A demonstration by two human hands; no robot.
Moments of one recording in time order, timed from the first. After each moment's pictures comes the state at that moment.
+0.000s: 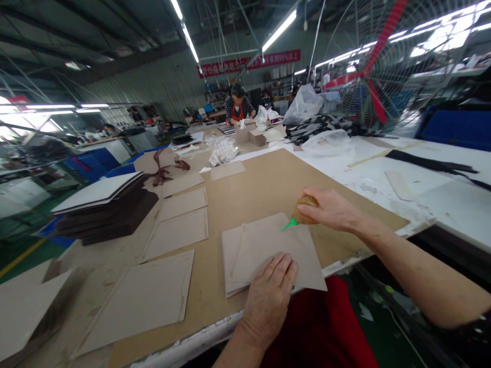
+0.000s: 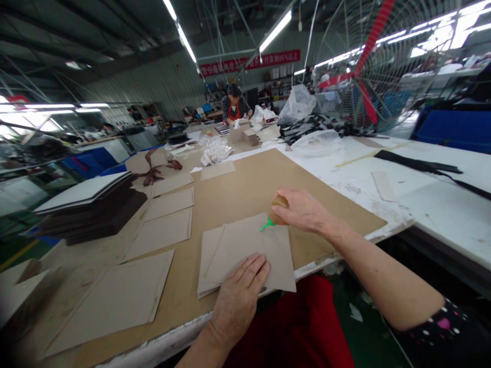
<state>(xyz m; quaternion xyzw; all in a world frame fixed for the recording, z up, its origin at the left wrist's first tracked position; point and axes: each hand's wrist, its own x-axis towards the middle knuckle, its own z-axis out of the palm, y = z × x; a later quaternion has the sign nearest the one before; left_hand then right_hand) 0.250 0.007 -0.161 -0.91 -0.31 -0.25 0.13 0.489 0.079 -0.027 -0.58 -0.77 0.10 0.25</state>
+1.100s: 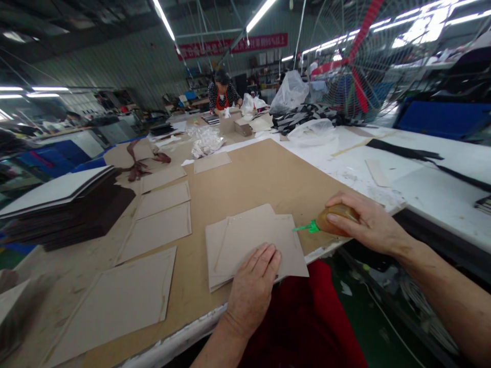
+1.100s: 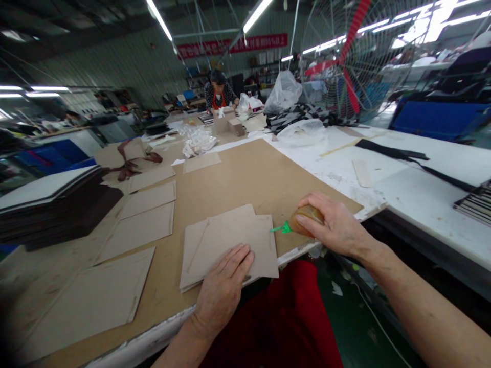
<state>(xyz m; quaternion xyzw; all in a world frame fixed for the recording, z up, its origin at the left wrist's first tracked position) 0.251 0.007 -0.151 -0.91 -0.31 -0.24 0.13 0.555 -0.001 -0.056 -0.57 -0.74 0.07 0.34</state>
